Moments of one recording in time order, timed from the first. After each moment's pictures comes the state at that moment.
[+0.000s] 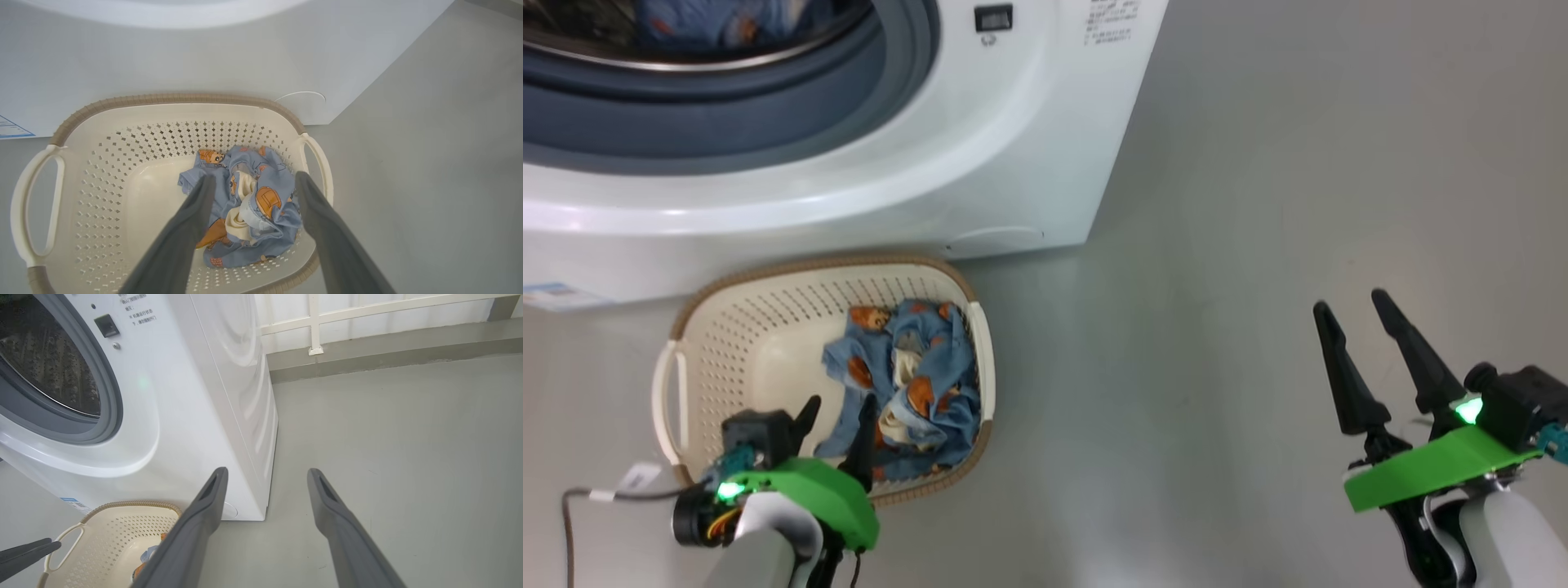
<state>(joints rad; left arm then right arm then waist) -0.43 0.07 -0.26 0.78 -0.38 -0.13 -0.26 -0.20 -0.24 0.11 0.13 0.44 0.13 -0.25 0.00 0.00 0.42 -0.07</state>
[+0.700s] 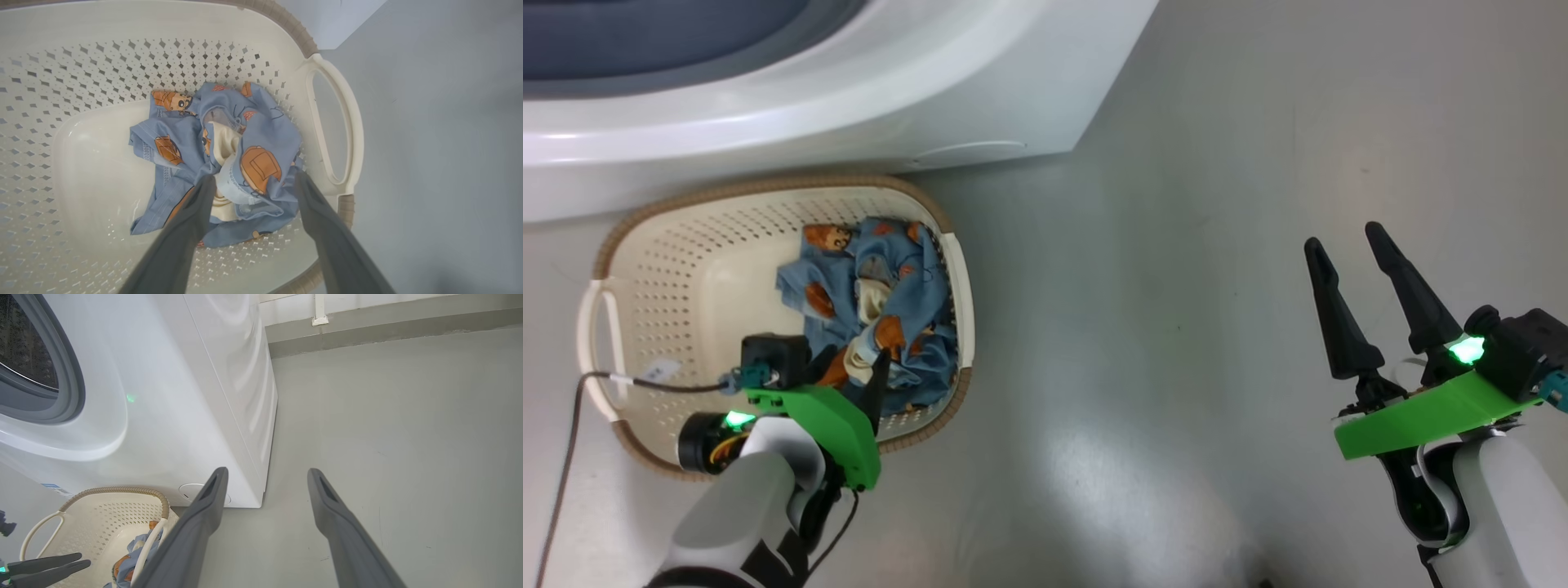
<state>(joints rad) -0.72 0.10 -0.63 1.09 -0.66 -0.13 -0.25 -0.31 -0.24 0.13 0.12 0.44 0.13 -0.25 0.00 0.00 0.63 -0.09</state>
